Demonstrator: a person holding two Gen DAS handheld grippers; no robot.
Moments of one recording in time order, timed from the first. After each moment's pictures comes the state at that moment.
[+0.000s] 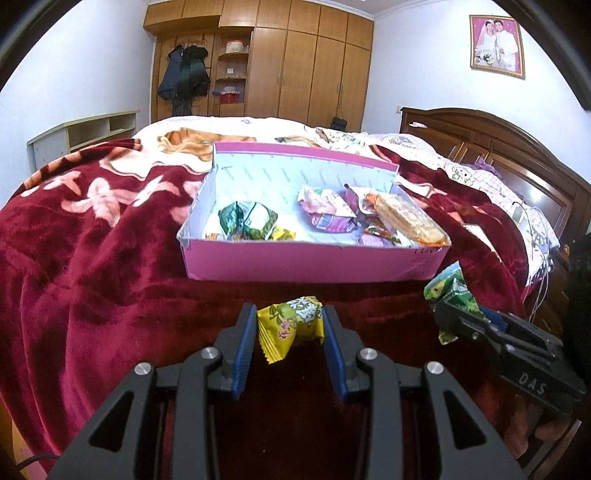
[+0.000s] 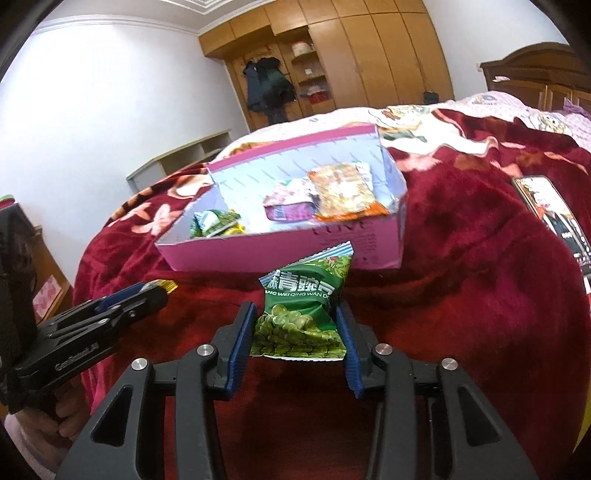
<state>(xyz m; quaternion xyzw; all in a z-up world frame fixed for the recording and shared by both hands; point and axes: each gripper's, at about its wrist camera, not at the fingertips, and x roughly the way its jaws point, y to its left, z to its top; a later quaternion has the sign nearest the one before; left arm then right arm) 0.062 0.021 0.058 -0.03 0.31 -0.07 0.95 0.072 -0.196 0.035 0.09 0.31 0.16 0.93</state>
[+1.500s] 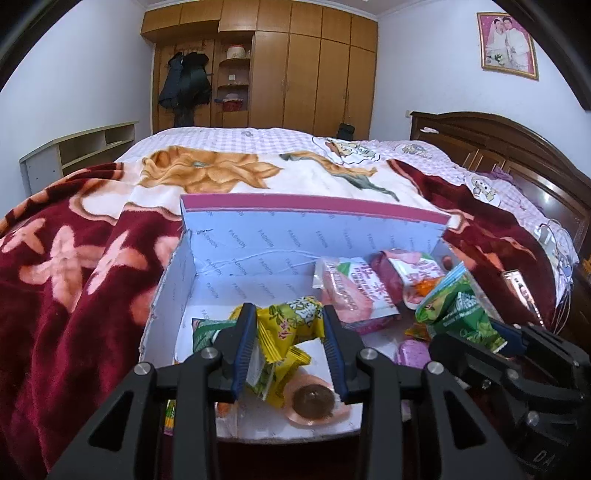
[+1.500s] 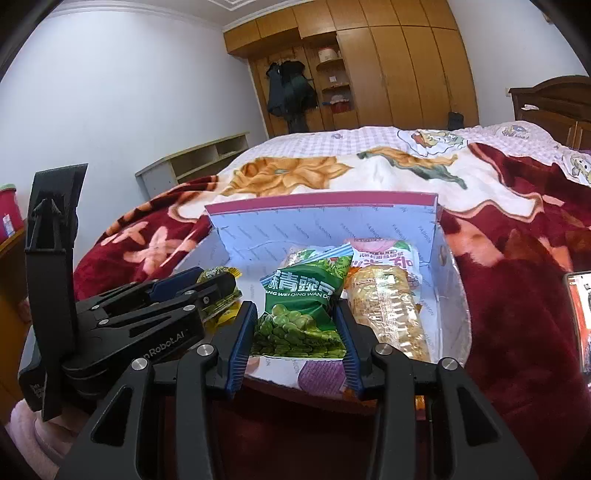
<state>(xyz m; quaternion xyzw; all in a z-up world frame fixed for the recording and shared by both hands) 0.196 0.011 0.073 -0.02 0.30 -0.05 0.95 0.177 -0.170 0.065 0.06 0.30 0.19 0.93</state>
